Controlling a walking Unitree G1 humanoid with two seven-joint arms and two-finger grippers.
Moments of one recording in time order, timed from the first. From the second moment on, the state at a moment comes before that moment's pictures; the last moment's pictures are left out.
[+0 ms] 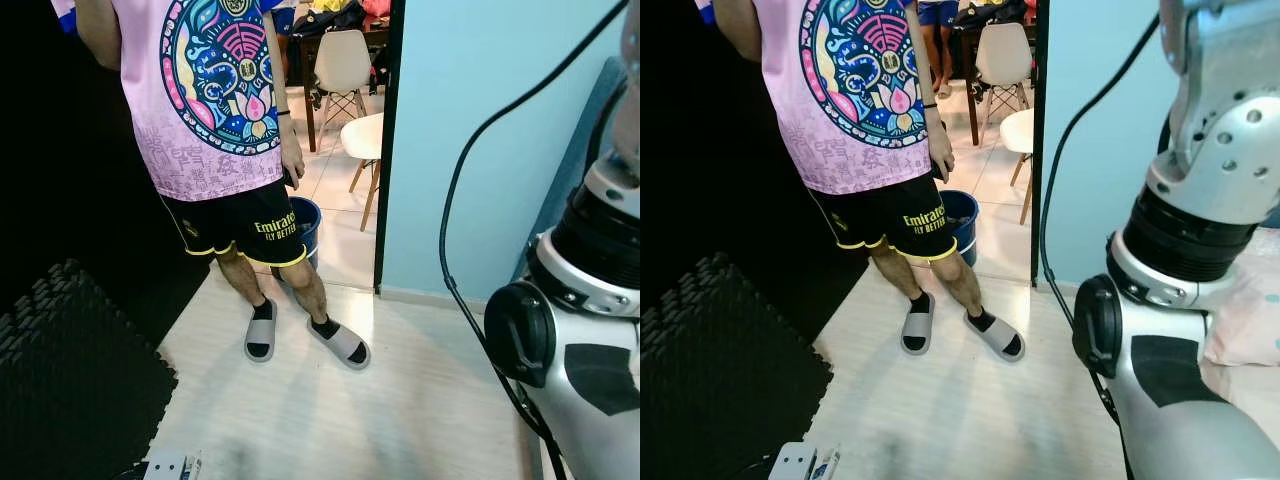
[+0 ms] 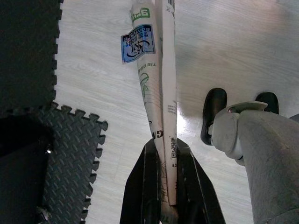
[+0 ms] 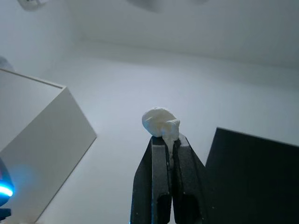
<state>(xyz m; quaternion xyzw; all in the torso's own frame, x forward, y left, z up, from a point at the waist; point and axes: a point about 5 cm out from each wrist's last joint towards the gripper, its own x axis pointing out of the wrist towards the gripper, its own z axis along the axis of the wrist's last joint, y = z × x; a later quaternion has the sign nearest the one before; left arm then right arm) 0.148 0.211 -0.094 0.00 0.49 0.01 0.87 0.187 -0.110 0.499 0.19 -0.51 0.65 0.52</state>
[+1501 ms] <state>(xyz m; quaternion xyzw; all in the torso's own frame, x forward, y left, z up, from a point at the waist) 0.158 0.190 -0.094 -0.01 0.48 0.01 0.87 0.355 -0.215 0.284 0.29 -0.23 0.21 0.90</state>
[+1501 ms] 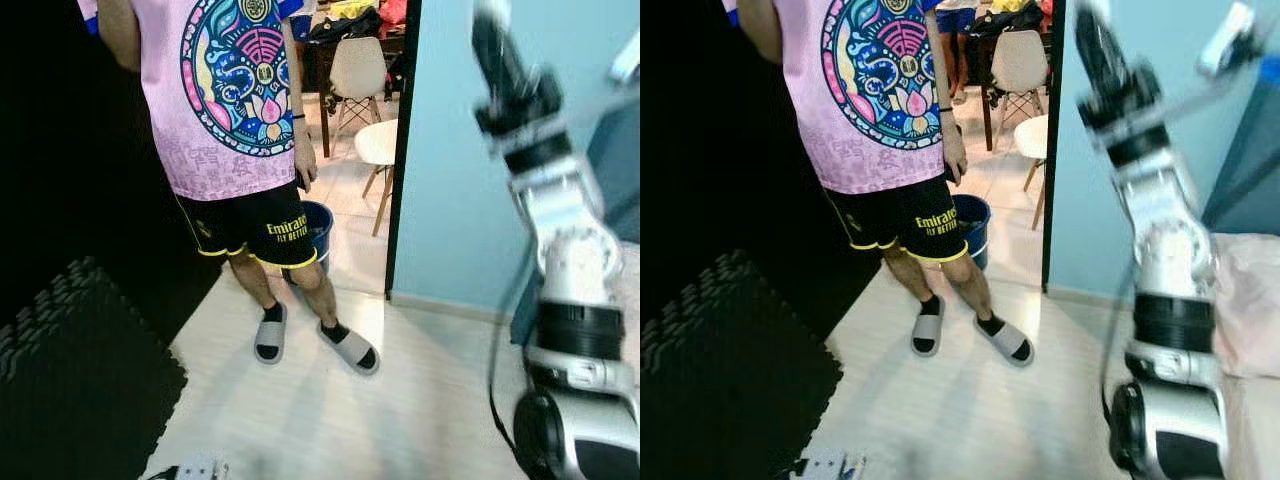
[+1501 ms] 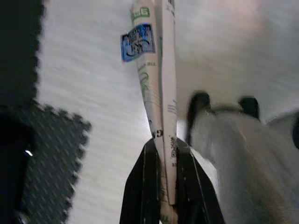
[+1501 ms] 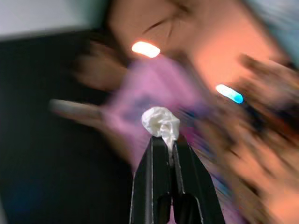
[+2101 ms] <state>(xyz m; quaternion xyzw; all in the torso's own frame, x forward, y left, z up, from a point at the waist) 0.147 0.214 -0.094 0.00 0.49 0.03 0.87 0.303 -0.257 0.038 0.25 0.16 -0.05 0.95</state>
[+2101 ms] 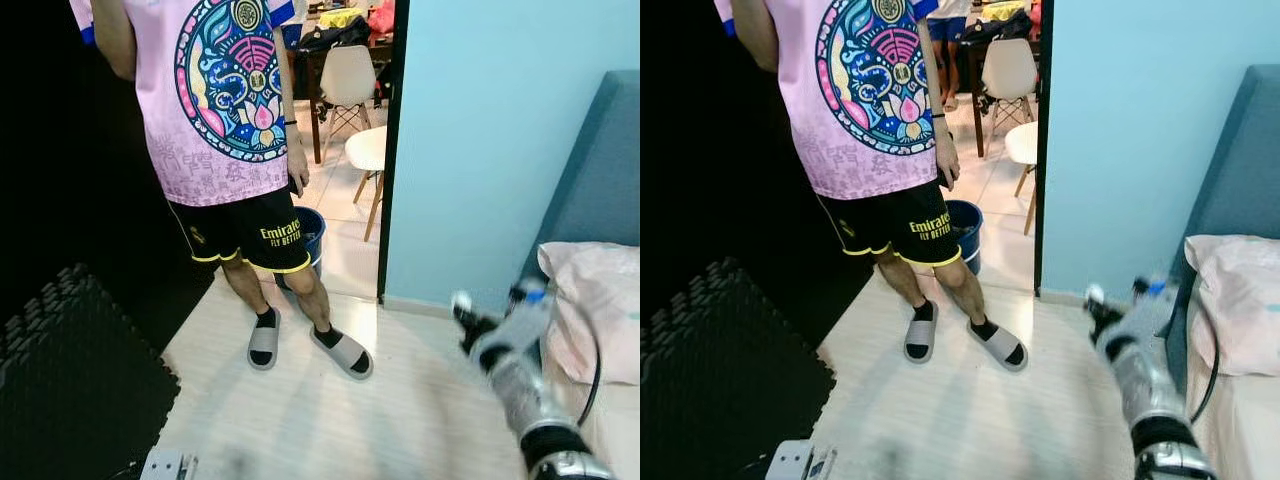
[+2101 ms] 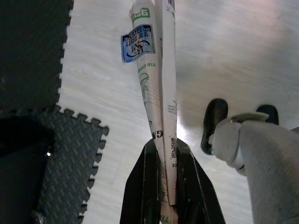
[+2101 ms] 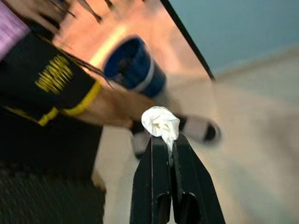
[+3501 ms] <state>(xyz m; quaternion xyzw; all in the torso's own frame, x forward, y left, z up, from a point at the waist) 0.154 0.186 -0.096 -0.02 0.49 0.01 0.87 0.172 -0.238 -0.081 -0.02 0.49 -0.08 0.87</state>
